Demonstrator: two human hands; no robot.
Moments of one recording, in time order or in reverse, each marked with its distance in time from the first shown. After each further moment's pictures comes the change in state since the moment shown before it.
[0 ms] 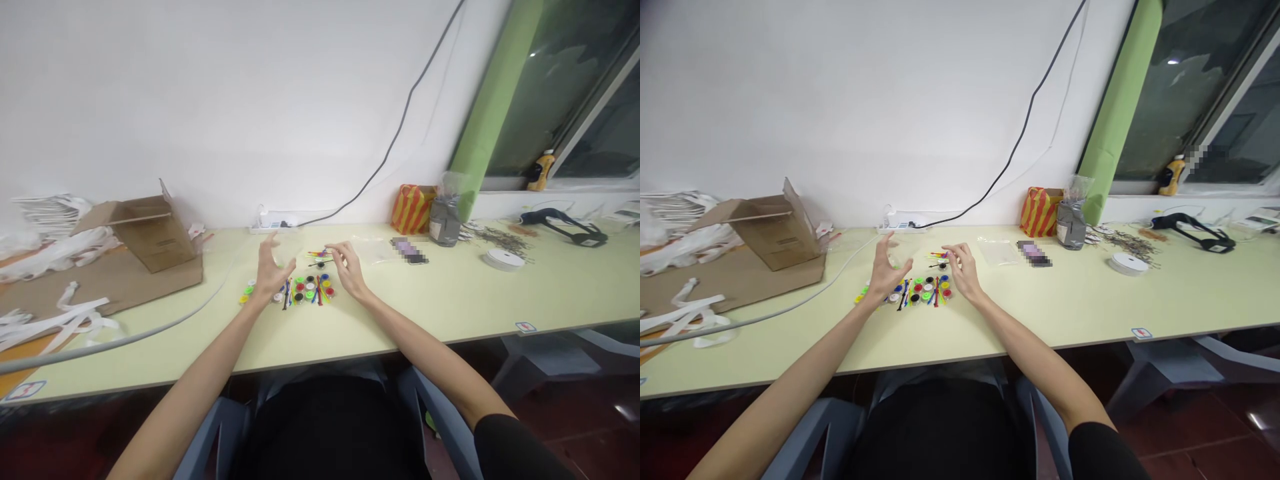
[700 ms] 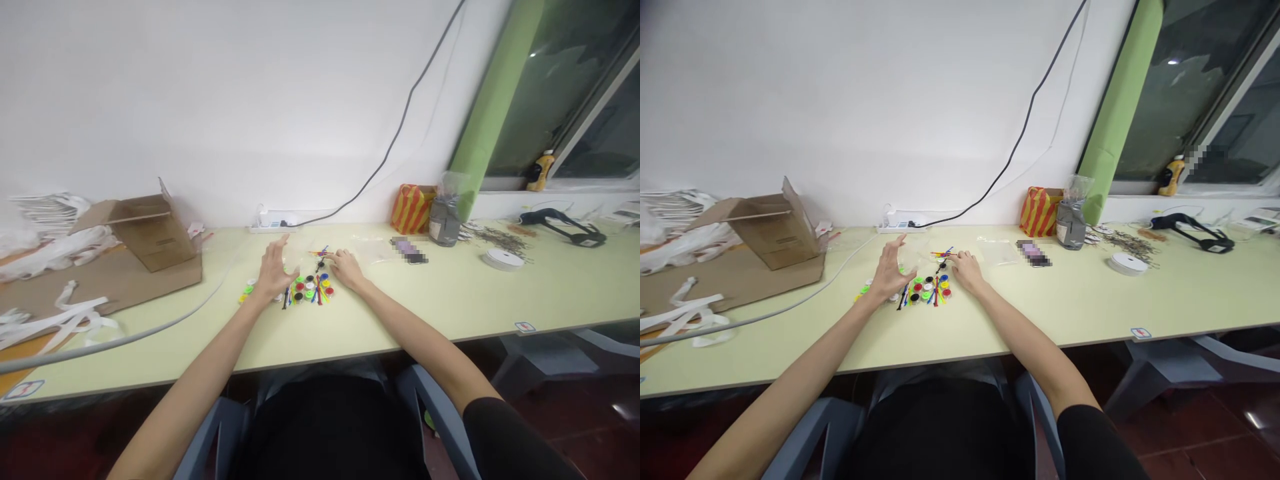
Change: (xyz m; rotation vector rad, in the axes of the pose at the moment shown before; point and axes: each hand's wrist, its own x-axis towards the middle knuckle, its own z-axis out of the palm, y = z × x) left_hand -0.002 -0.004 0.002 0.087 -0.172 0.092; right_hand 0.012 0.065 0.007 -0.710 -0.489 0.024
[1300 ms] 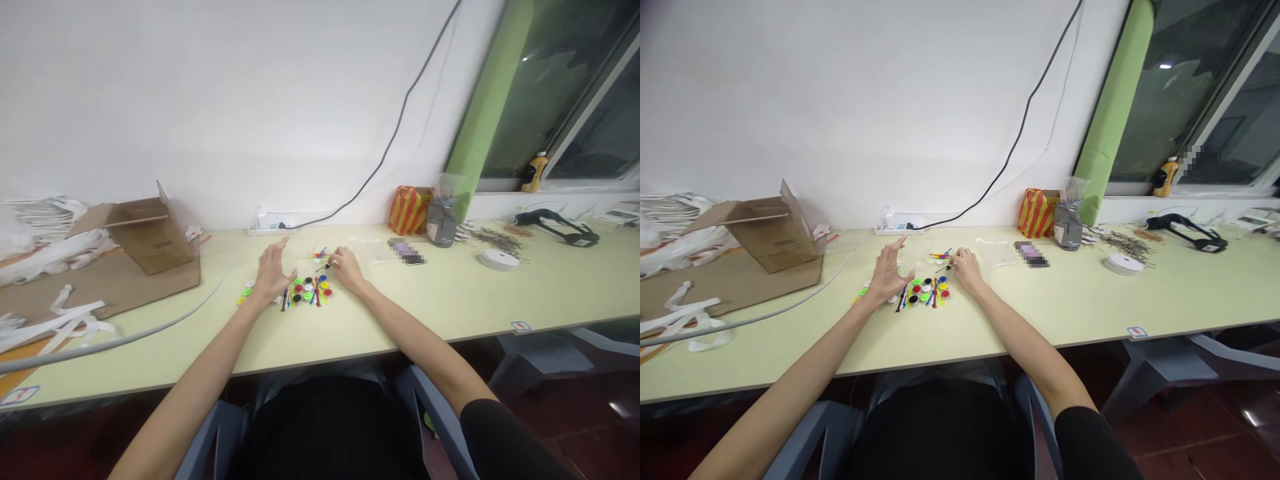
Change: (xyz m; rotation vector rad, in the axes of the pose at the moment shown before) left_hand 0.000 0.004 -0.004 0.065 -0.016 0.003; right_hand 0.001 0.003 -0.003 0.129 0.168 0.000
